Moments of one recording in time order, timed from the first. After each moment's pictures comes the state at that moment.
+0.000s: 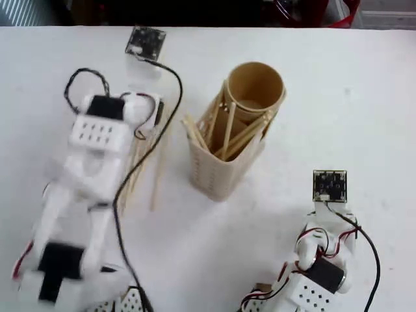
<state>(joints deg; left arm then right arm) 5.5 -12.0 10.6 62.3 -3.0 28.8 -102.8 96.4 60.0 31.8</state>
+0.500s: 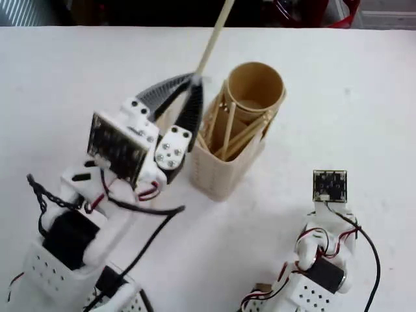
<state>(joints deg) 29.4 -58.4 30.8 32.6 -7.2 28.8 -102.8 96.4 60.0 31.8</state>
